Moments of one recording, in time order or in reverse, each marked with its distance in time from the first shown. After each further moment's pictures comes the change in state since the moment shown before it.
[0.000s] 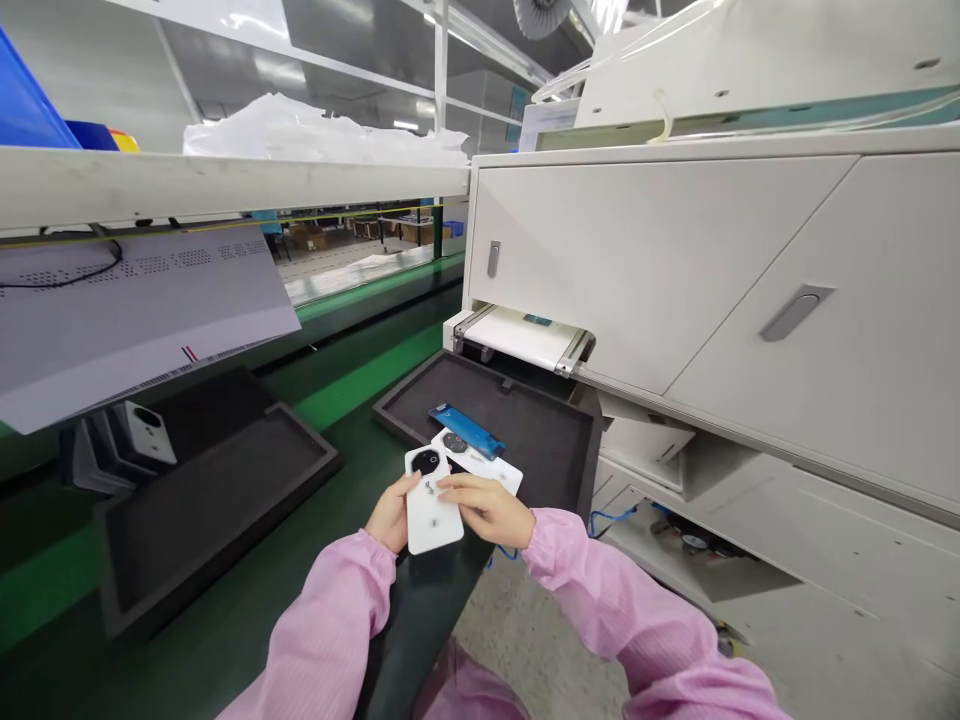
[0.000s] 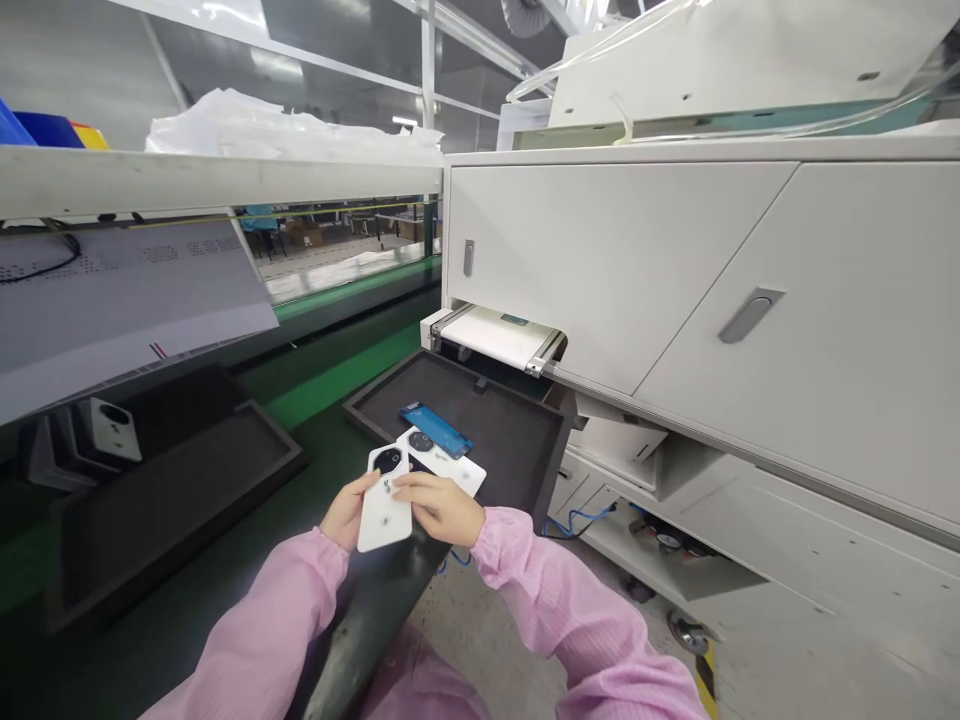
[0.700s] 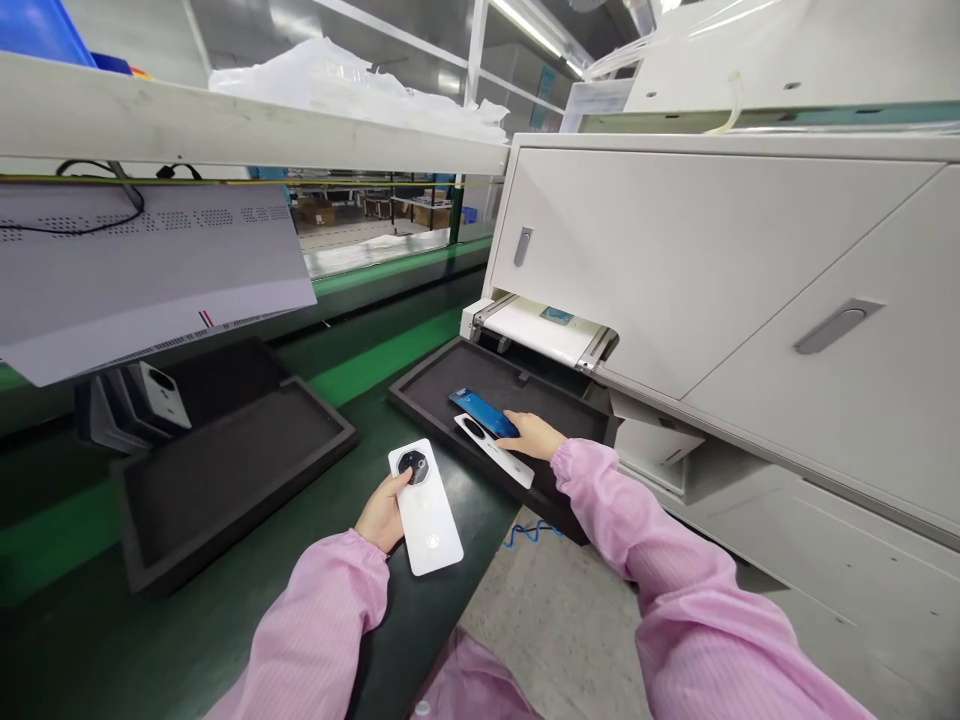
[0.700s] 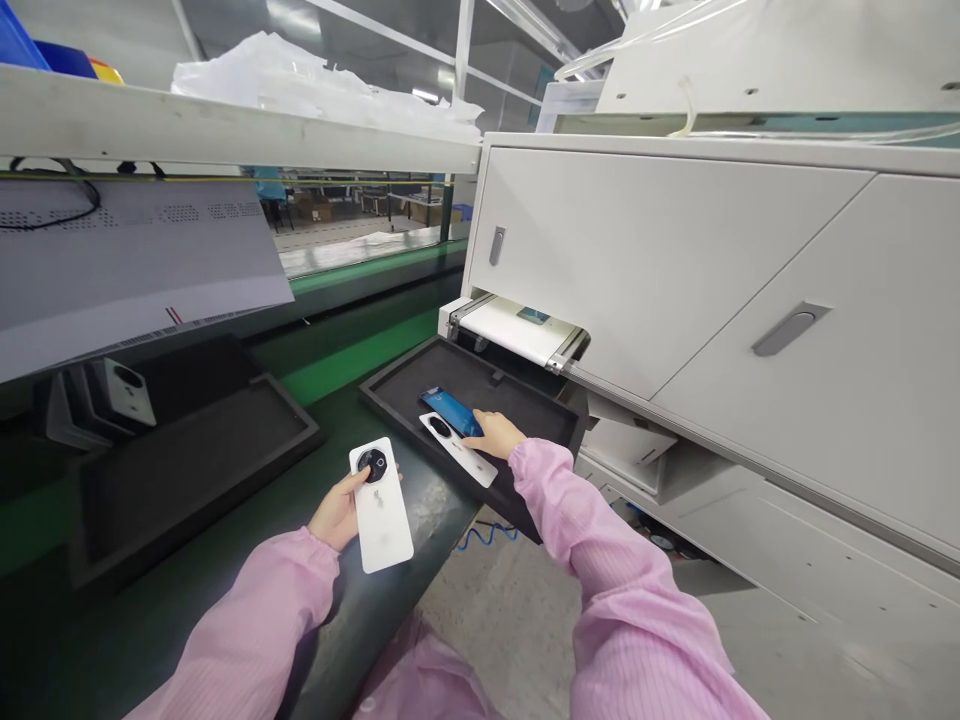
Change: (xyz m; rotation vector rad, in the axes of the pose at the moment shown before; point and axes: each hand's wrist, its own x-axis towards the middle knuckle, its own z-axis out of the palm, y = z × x) left_hand -0.027 -0.001 -0.037 -0.061 0.091 0.053; right_hand 0.022 0.089 -0.053 -0.215 -0.098 0.797
